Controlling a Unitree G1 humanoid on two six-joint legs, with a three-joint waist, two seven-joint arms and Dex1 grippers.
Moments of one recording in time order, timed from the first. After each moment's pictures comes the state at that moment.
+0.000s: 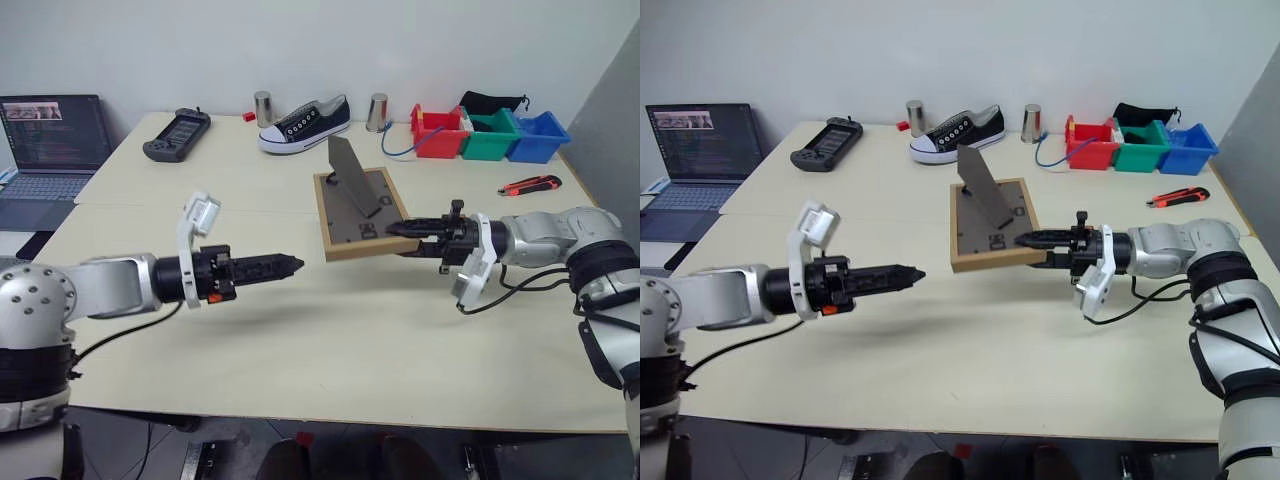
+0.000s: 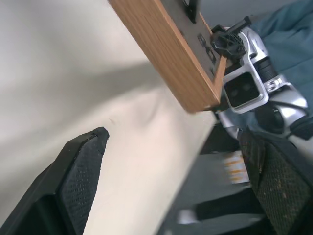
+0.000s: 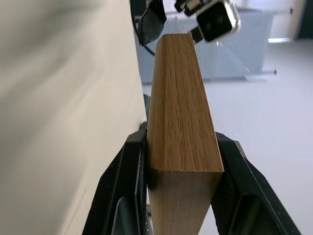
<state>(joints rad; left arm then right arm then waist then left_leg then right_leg) -0.52 0.94 0.20 -0.12 -1.63 1.28 -0.34 -1.15 -0.70 0.46 1.05 -0.96 -1.57 -0.20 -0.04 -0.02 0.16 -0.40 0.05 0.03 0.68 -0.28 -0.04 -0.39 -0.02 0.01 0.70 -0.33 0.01</state>
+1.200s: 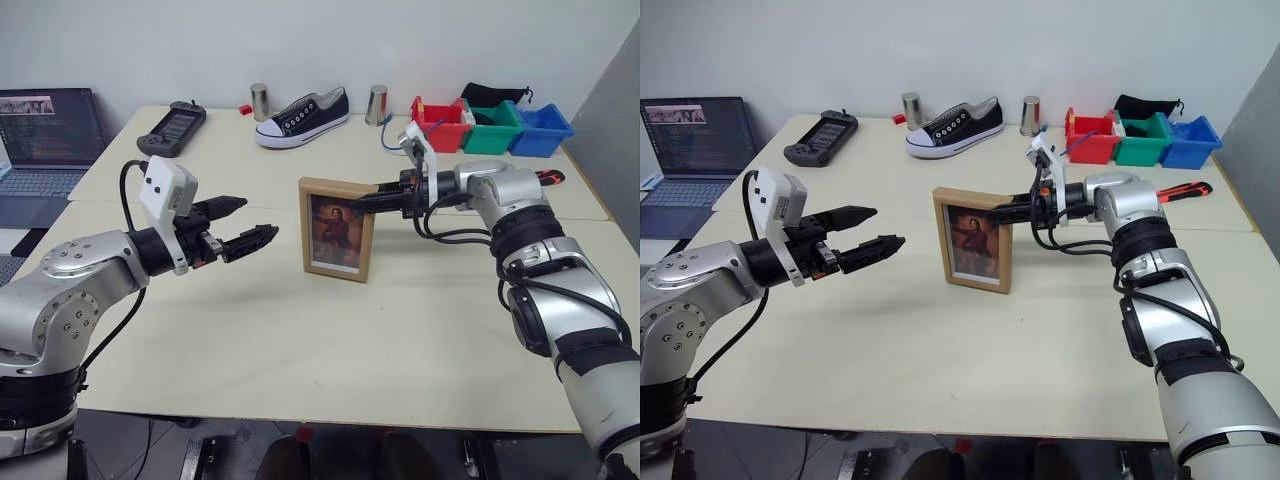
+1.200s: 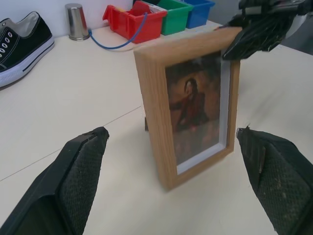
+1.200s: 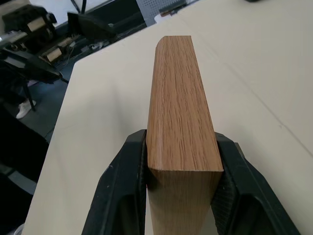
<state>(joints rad) -0.42 0.88 0.23 -0.33 -0.82 0.80 -0.65 -1.32 -0.38 0.17 0.99 0.26 0.49 1.38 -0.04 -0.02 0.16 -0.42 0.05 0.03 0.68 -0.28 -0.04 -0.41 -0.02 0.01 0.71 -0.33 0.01</state>
